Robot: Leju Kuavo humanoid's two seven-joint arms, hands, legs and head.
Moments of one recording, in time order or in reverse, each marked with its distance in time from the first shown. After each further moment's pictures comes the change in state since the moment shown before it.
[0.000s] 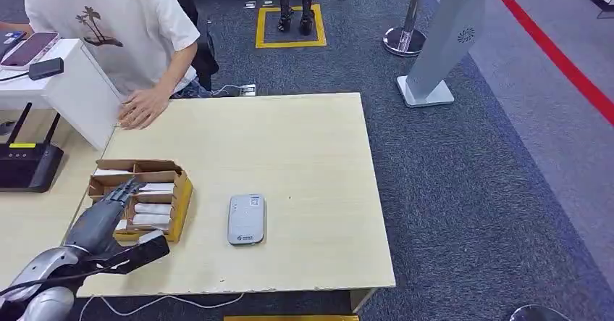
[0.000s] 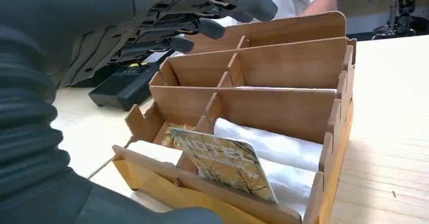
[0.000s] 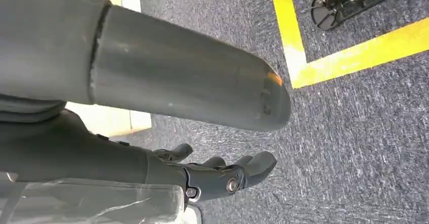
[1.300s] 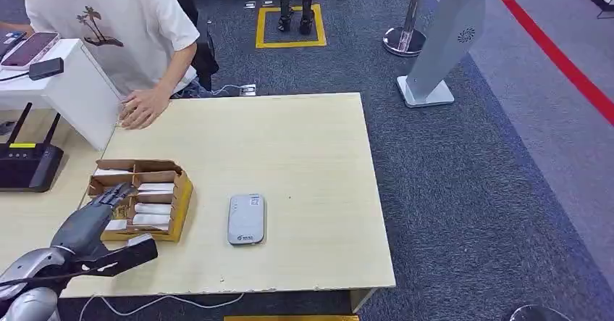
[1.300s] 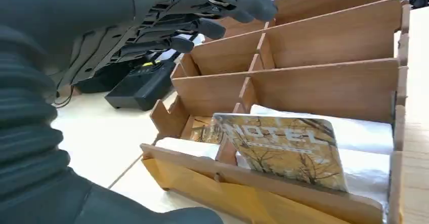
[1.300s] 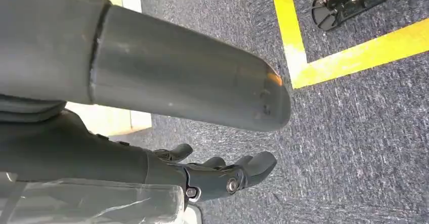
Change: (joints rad) left arm -0.009 0.091 -0.029 0.003 0.036 -0.039 0.028; right arm -0.001 0.001 -0.007 0.000 0.008 0.002 0.000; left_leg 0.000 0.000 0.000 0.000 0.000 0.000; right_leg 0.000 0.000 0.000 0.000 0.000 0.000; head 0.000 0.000
